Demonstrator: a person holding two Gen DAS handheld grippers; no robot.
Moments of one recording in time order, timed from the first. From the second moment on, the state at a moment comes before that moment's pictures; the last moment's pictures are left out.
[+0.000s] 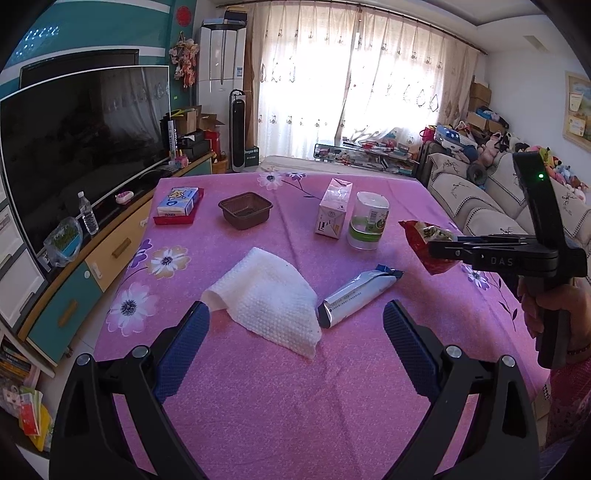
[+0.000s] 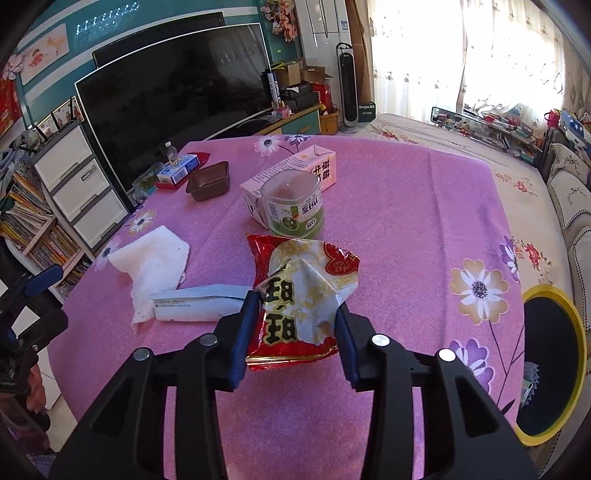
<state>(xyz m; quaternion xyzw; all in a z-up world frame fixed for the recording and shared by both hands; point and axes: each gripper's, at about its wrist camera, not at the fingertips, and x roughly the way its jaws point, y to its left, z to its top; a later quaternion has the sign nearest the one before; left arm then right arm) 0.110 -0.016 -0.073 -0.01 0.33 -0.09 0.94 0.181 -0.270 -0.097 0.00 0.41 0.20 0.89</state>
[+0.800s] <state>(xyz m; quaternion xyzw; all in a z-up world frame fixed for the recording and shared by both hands) 0.123 -0.072 -0.072 0.03 0.34 -0.13 0.93 0.207 -0.523 -0.152 0.00 0.47 -0.14 0.87</state>
